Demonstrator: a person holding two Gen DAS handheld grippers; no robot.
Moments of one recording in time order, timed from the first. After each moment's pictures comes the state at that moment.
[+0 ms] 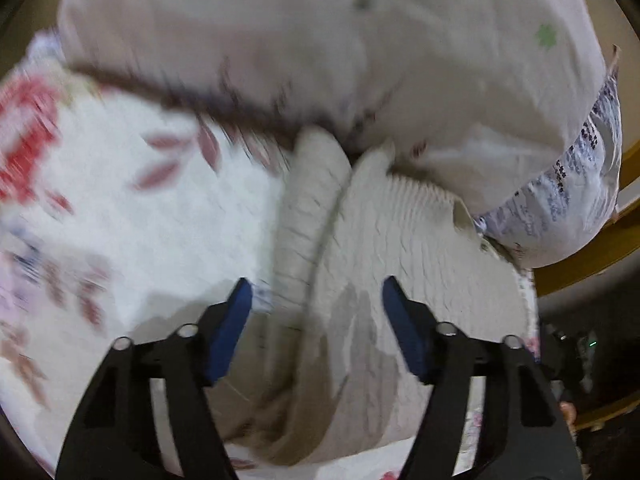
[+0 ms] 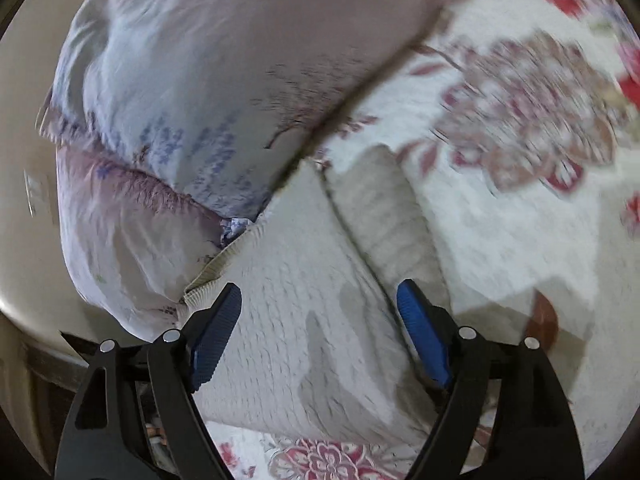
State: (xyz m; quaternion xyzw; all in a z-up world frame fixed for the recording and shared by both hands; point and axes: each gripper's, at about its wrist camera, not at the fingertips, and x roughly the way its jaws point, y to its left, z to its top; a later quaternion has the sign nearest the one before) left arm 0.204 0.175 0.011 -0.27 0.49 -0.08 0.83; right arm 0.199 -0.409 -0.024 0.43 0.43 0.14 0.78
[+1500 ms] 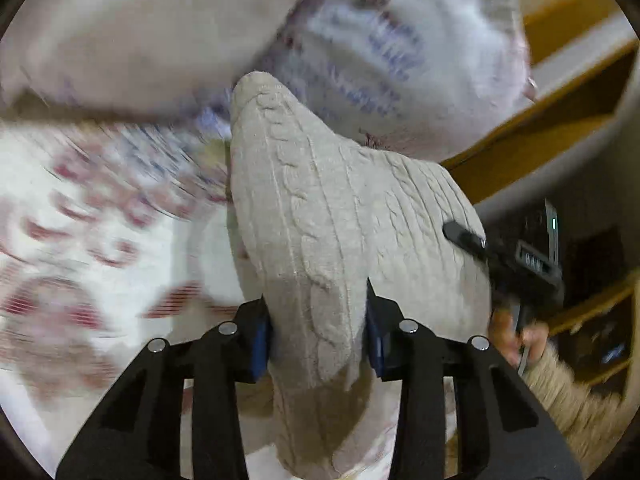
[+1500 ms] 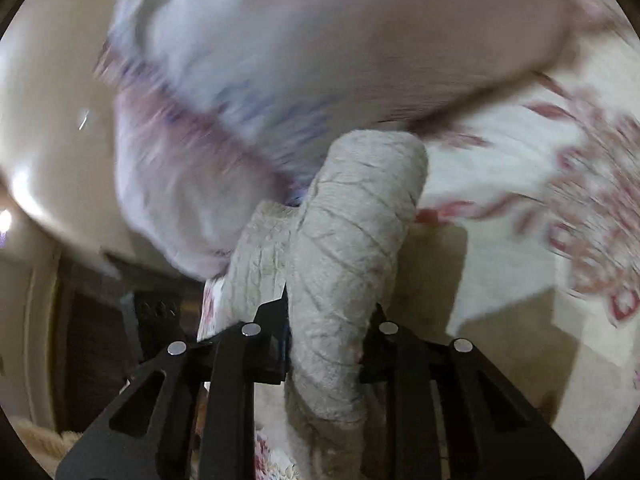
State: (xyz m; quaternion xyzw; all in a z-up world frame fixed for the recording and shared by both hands) left arm 0.189 -0.072 0.041 -0.19 0.49 -0.28 0.81; right arm 0.216 -0.379 0.021 0.33 0.45 0.33 0.77
